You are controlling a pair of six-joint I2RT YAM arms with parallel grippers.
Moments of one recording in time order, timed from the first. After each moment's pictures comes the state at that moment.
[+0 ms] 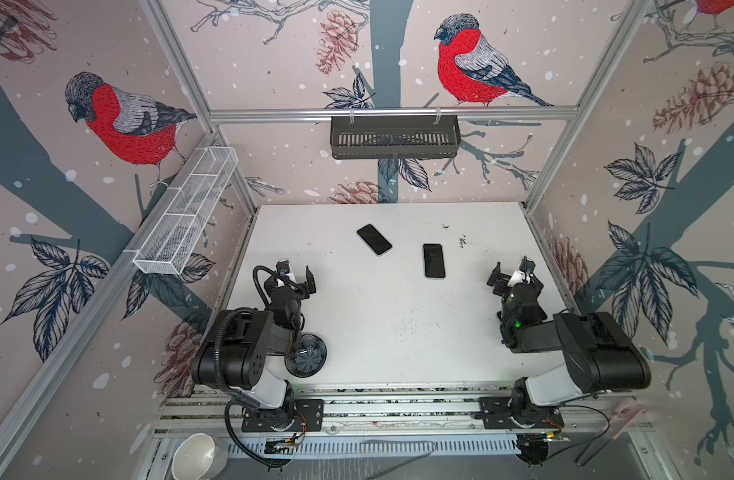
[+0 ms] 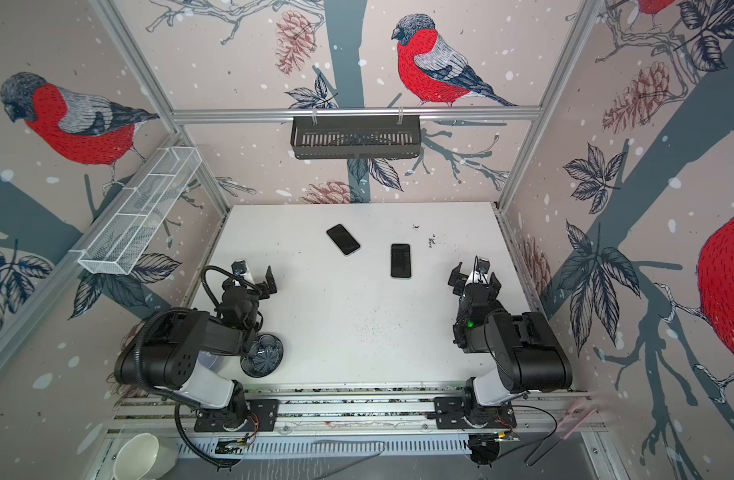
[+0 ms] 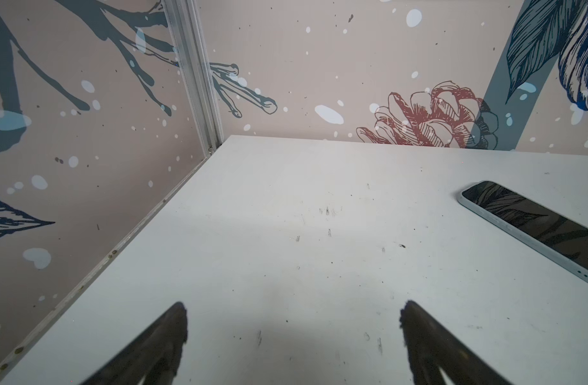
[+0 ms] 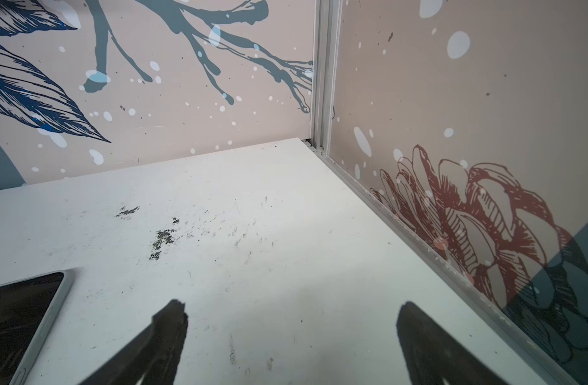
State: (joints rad) left arm -0.05 1.56 0.22 1.18 -0.21 -0.02; right arm 0.06 1.51 0.22 1.15 0.37 0.06
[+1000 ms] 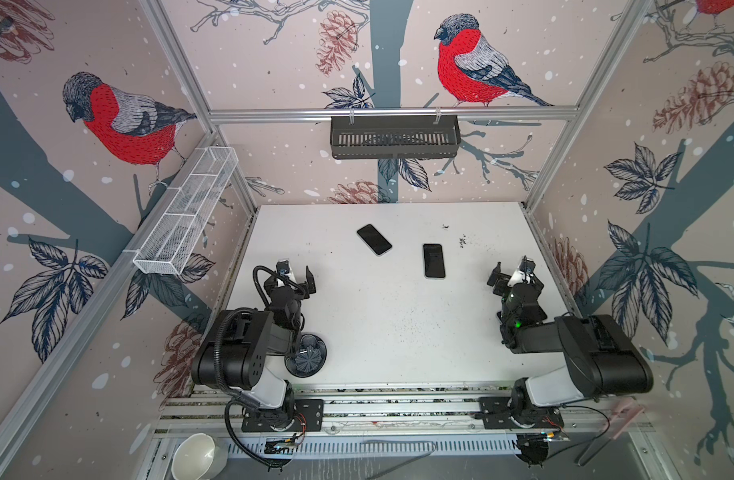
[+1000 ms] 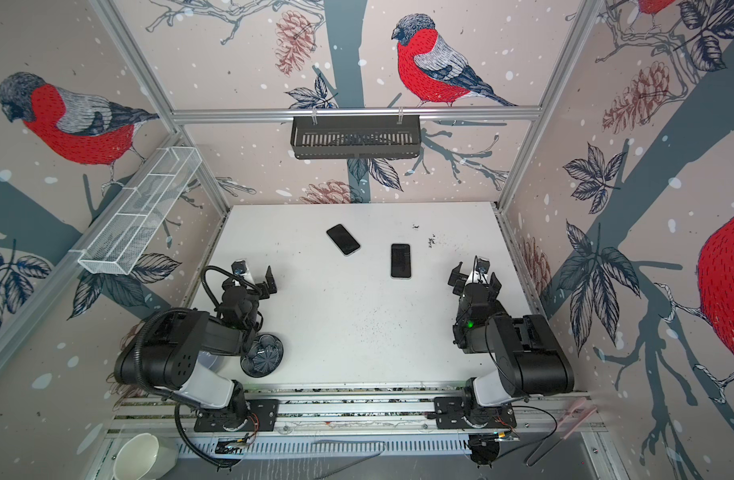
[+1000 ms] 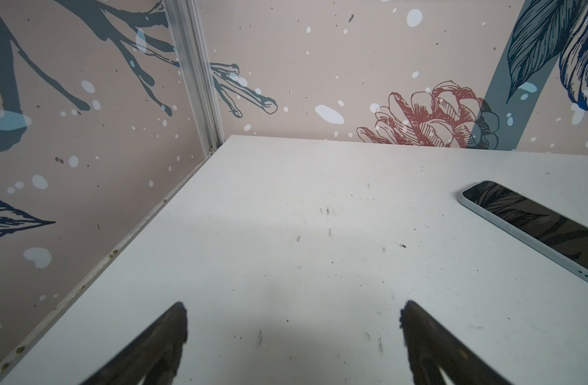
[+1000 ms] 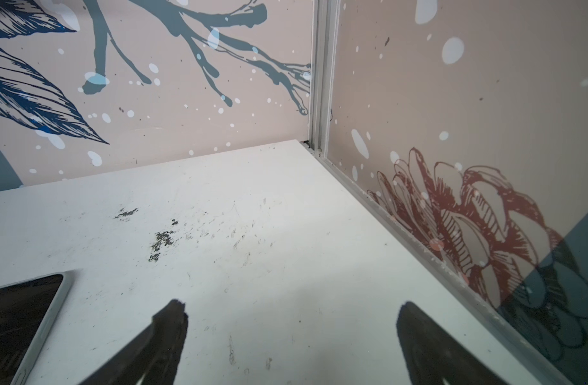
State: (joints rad) left arm -0.06 1.54 0.22 1.17 -0.23 -0.02; right arm 0.11 1.44 0.25 1.06 0.42 0.04
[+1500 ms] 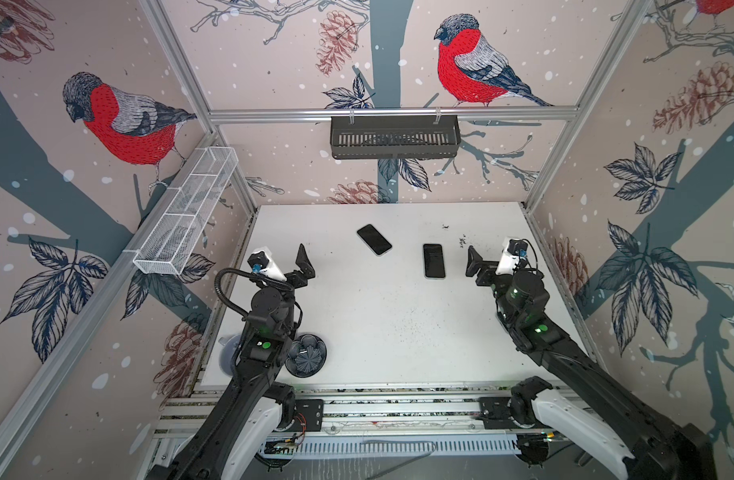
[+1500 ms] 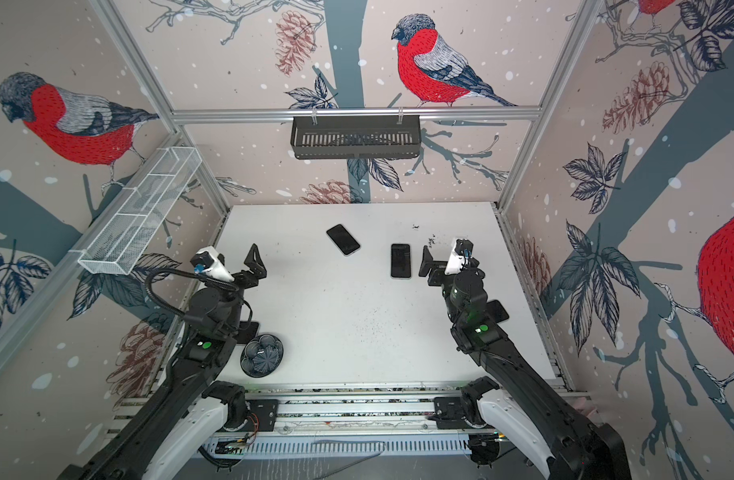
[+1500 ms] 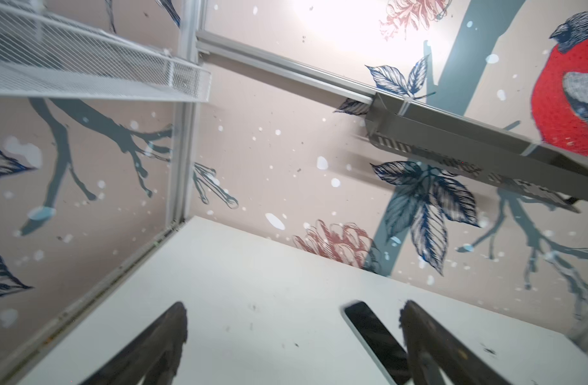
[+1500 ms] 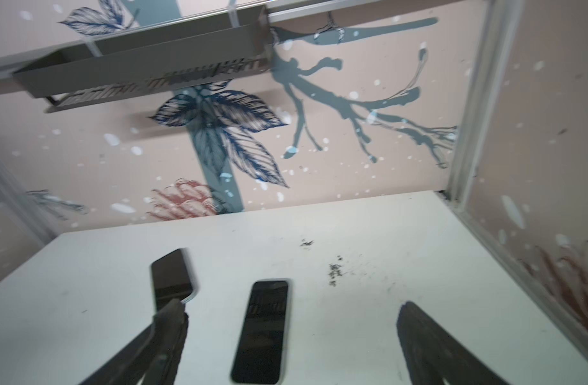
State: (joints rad) left arm -0.22 0.71 0.45 0.29 -0.27 -0.32; right arm 0.44 0.81 0.52 0.20 0.25 0.20
